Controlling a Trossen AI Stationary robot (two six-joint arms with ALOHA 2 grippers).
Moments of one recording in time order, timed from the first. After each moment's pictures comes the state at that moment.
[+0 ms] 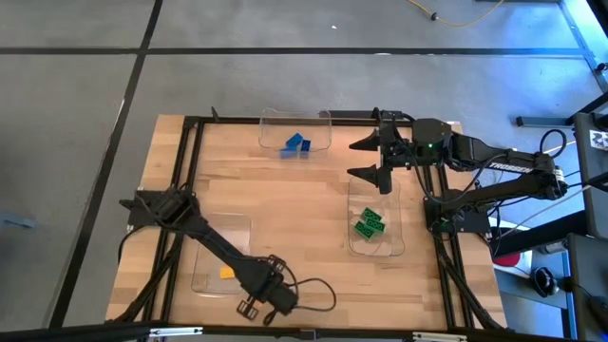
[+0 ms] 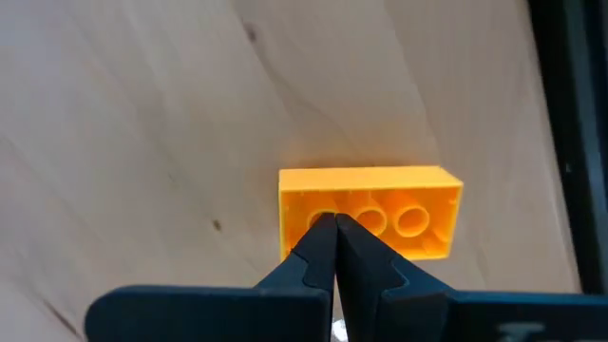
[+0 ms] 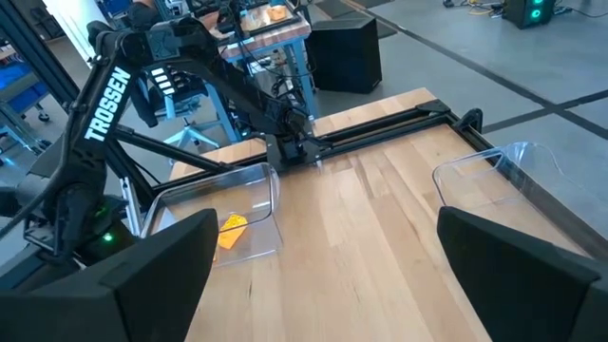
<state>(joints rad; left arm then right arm) -0.60 2.11 1.61 -0.96 0.09 -0.15 -0.13 1.04 1.10 -0.33 -0.08 0.25</state>
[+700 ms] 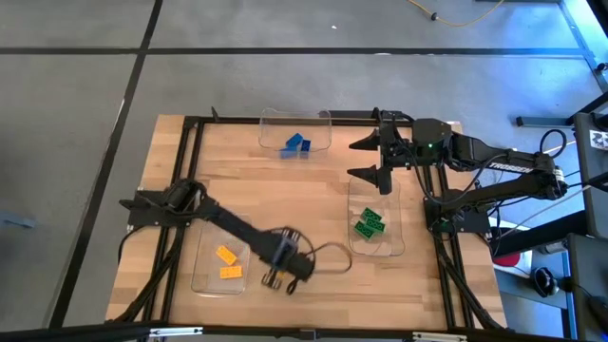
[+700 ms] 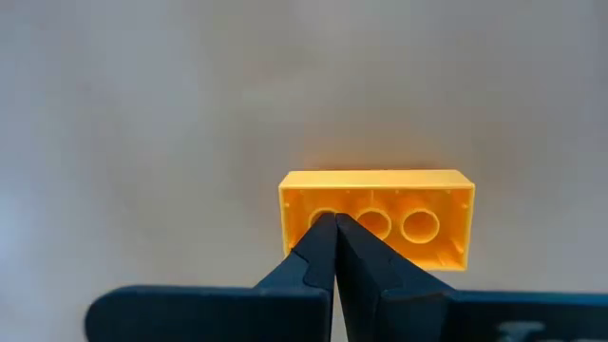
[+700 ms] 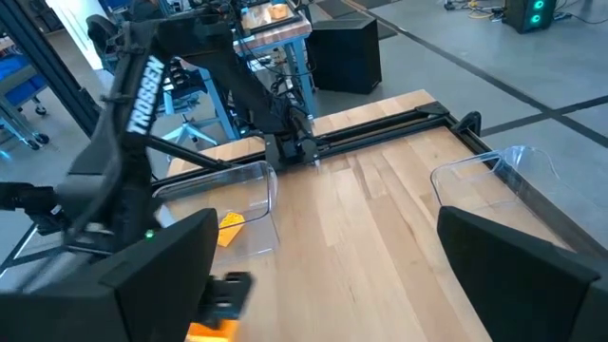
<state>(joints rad) -0.41 2.11 1.59 -0.93 -0.16 -0.08 -0.13 1.04 1.10 -0.33 -0.08 0.23</state>
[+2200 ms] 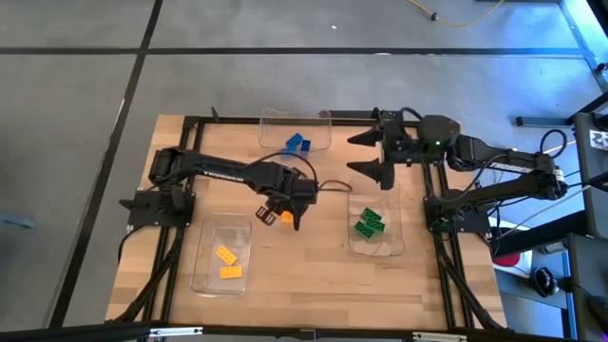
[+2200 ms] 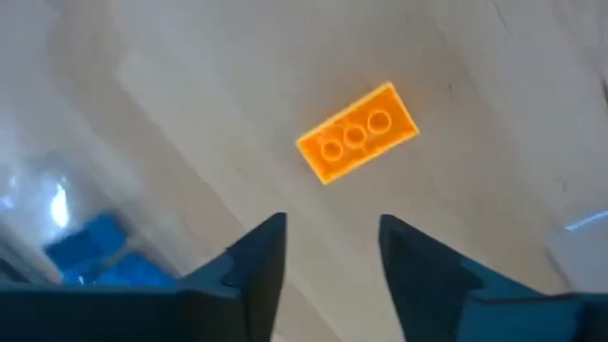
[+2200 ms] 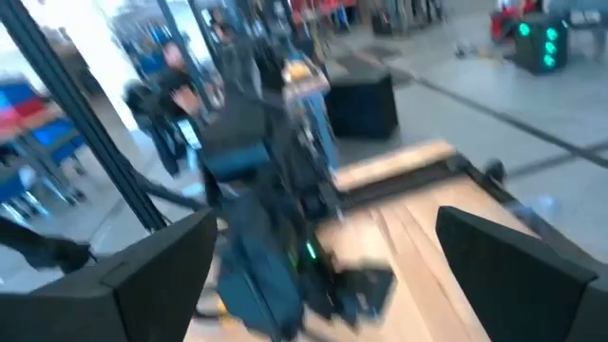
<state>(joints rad) -0.04 1.87 1.58 -1.09 -0.19 0.62 -0.13 1.03 1.10 -0.18 -0.10 0.29</state>
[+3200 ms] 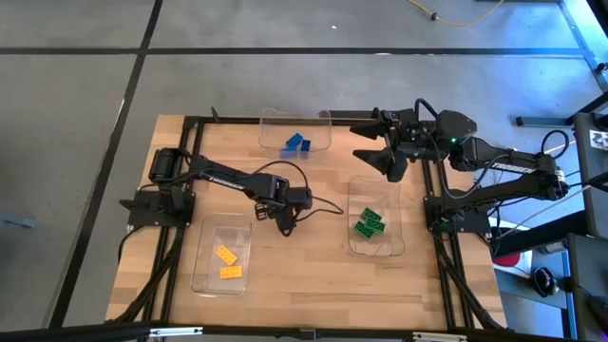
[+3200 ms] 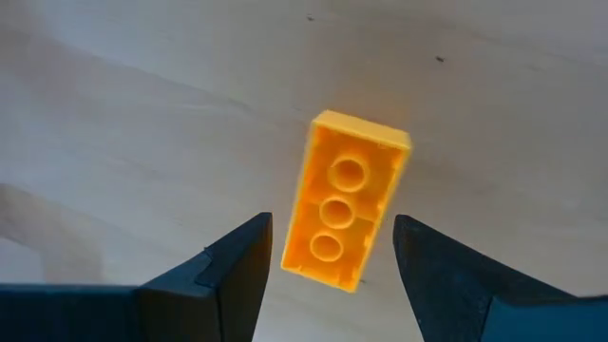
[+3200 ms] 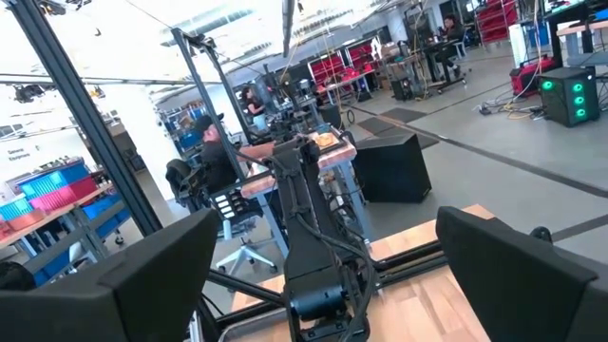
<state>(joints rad) -0.03 1.87 1.24 -0.62 -0.13 1.29 -0.13 1.02 1.10 0.03 -0.10 0.39</state>
